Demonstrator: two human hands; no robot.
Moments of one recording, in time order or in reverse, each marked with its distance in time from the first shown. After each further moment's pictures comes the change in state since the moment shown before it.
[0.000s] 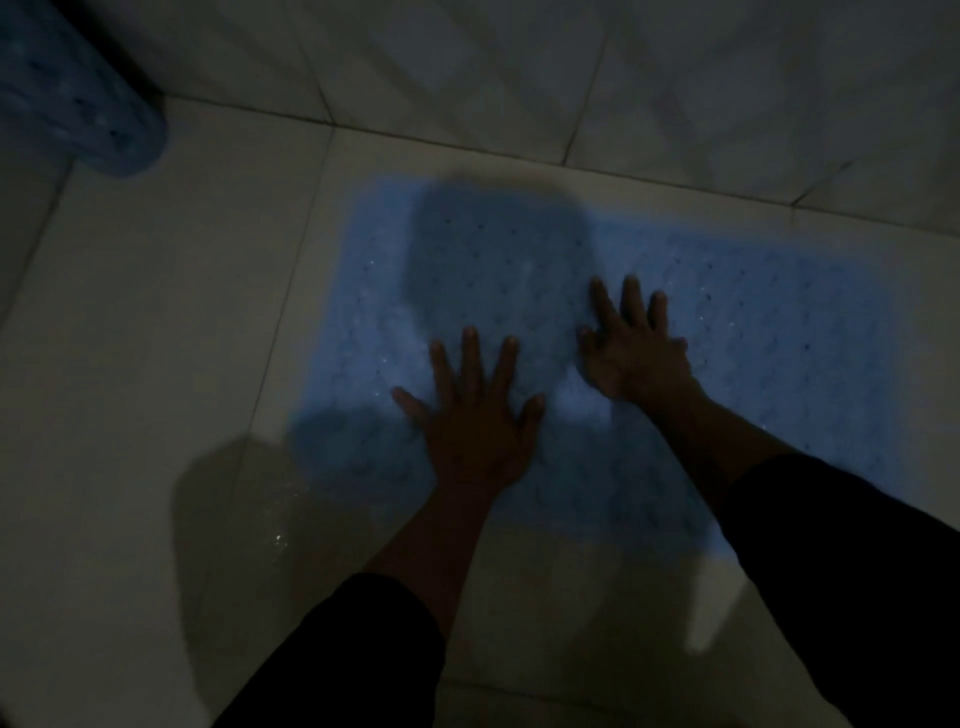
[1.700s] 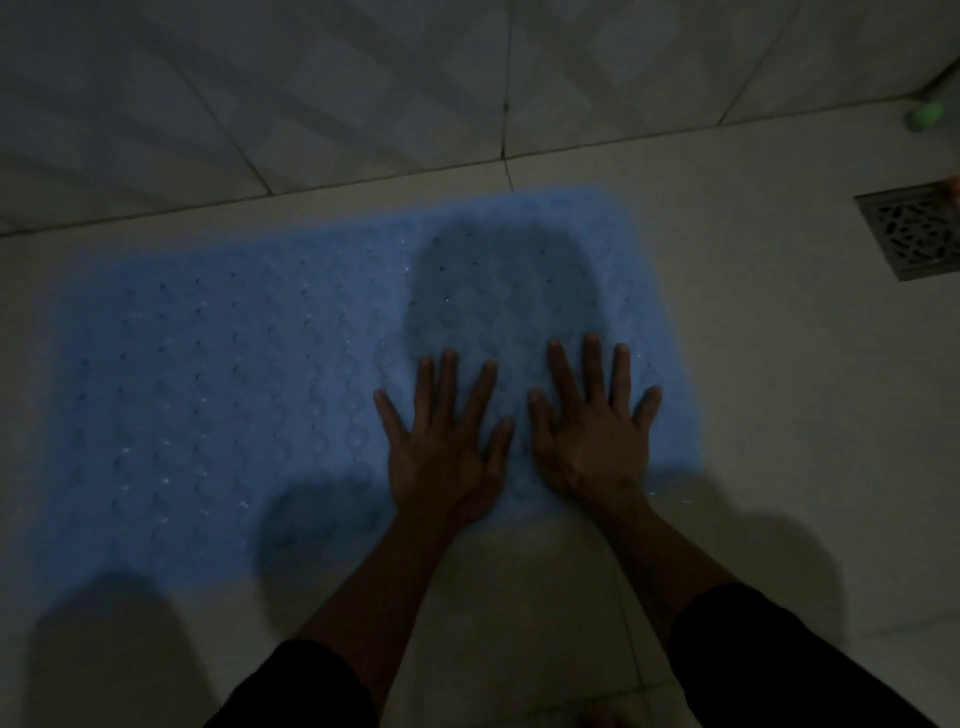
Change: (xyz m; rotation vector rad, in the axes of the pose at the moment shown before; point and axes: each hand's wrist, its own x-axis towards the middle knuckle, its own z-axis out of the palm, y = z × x) left_hand -0.045 0.173 0.072 0.169 0.054 0.472; right_hand -0.107 0.211 0.068 0.181 0.412 0.214
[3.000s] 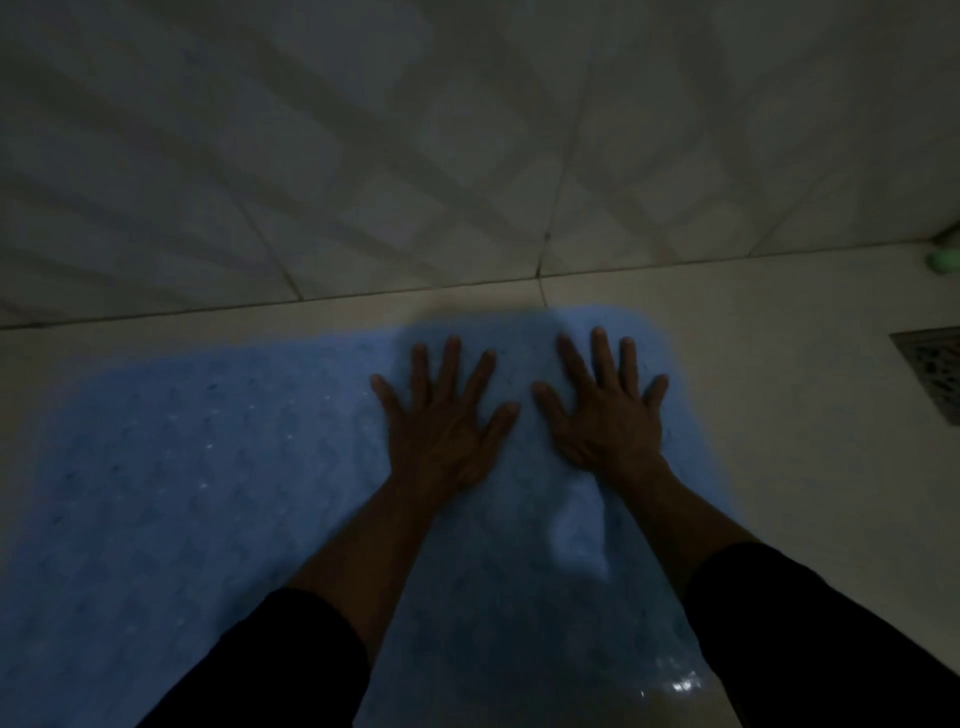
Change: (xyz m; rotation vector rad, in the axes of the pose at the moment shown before) left_hand 0.159 -0.046 -0.030 -0.064 -0.072 -0.068; right_hand 0.163 -0.041 -0.026 -0.066 -0.083 -0.062
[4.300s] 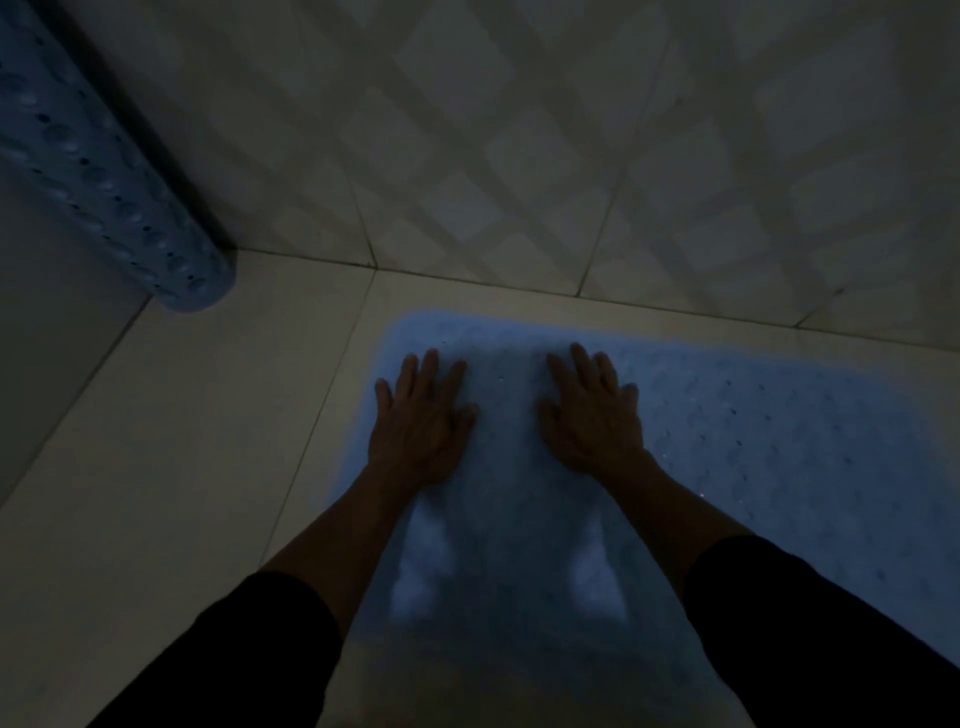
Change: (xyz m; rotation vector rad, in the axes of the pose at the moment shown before) left_hand -0.114 -0.291 -0.060 -0.081 0.021 -0.189; right_hand -0.061 -0.281 0.047 -0.081 -0.090 -0.409
